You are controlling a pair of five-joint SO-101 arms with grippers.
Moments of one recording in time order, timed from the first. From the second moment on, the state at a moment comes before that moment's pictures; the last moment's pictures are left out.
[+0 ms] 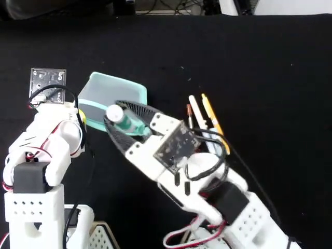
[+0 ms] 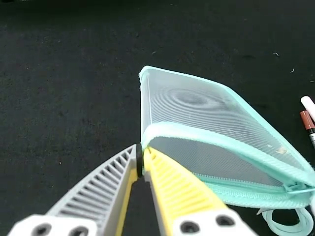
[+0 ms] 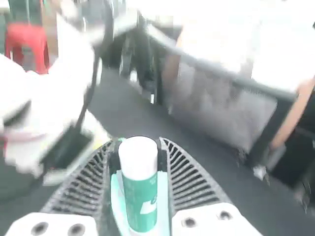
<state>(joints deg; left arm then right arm) -5.5 -62.6 38.9 69.5 -3.7 -46.4 -66.5 50.3 27.2 13.2</state>
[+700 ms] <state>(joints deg) -5.5 -62.5 38.9 69.5 -3.7 -47.5 -53.0 54.1 11.5 13.1</state>
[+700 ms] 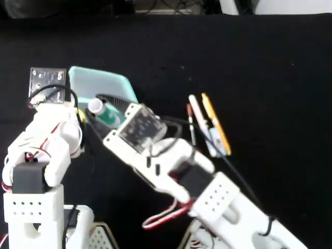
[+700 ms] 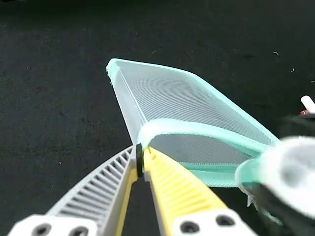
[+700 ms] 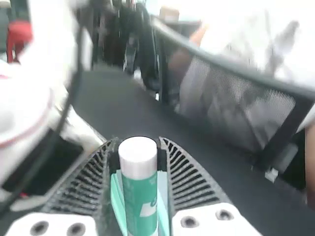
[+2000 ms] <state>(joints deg) -7.7 -62.5 38.9 69.5 -3.6 -41.6 -22.2 44.9 -12.4 11.2</state>
